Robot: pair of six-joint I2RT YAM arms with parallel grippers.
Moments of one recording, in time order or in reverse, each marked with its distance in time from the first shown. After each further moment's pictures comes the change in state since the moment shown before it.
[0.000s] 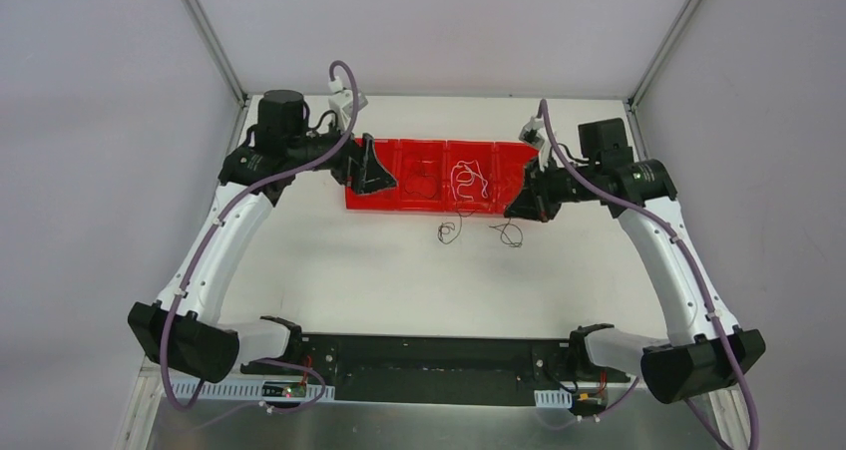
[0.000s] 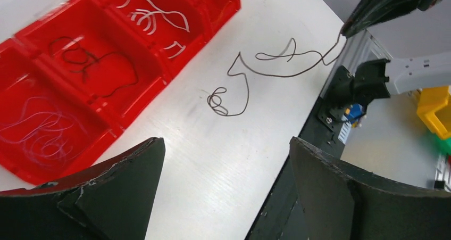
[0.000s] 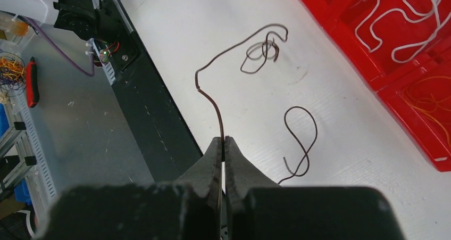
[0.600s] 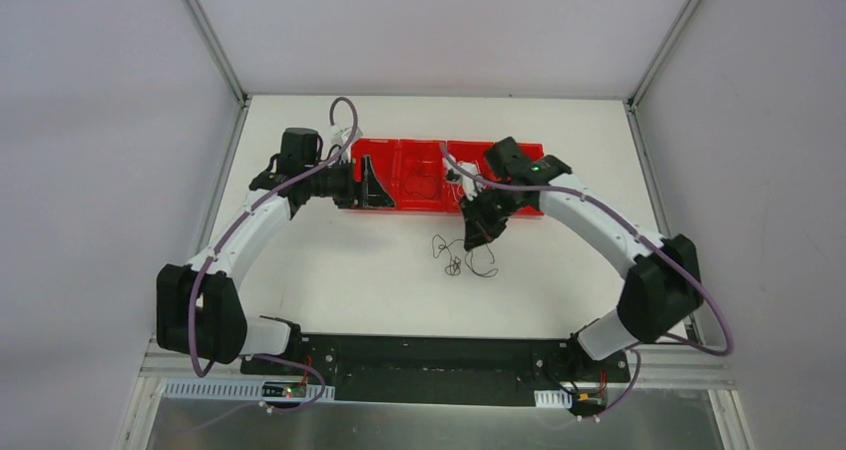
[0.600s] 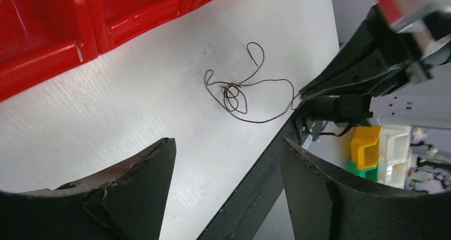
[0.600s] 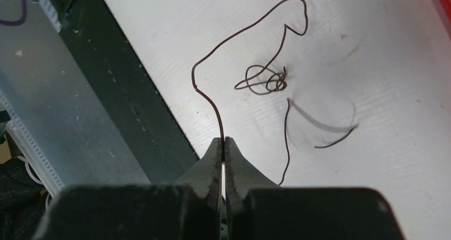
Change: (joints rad) left arm 0.029 0.087 -0.338 0.220 0.040 -0.263; right arm 0.311 0.260 -0.109 0.124 0.202 0.062
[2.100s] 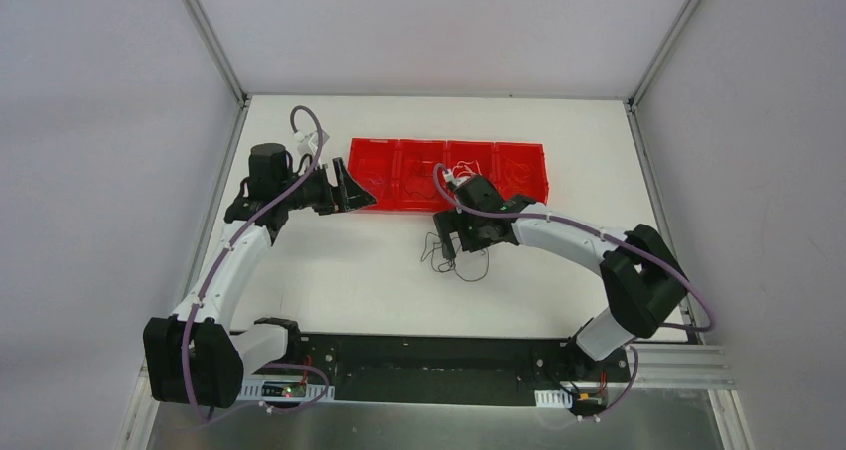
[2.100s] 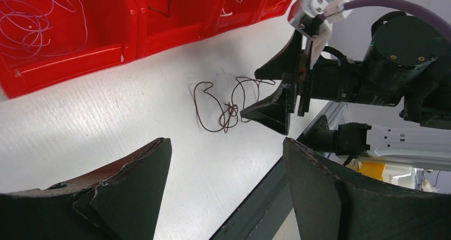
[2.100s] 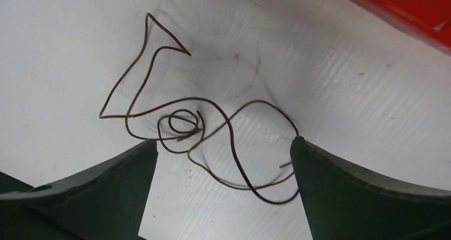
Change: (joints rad) left arm 0.144 -0.213 -0.188 0.127 -0.034 -0.122; right arm 0.191 0.072 -0.262 0.453 0.598 0.529
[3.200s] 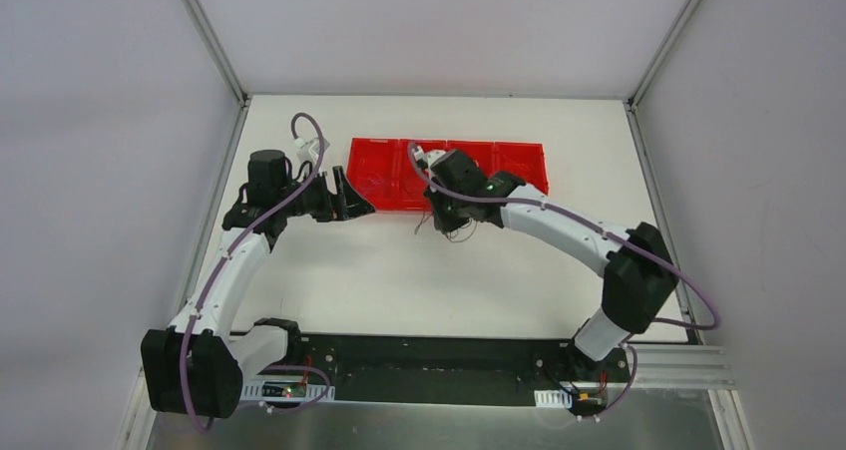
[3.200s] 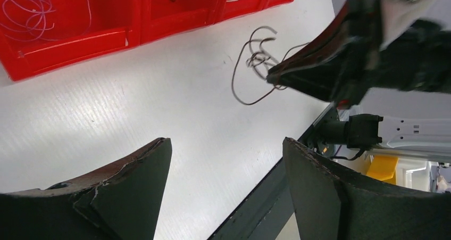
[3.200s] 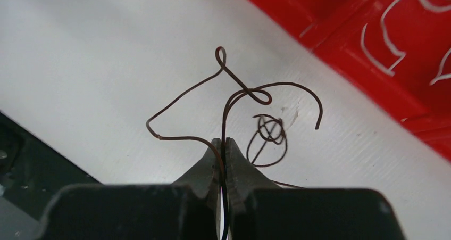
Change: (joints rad) left arm 0.000 -0.055 -0.035 -0.056 -0.023 0.057; right arm 0.102 0.116 0.296 -0.133 0.020 -0.072
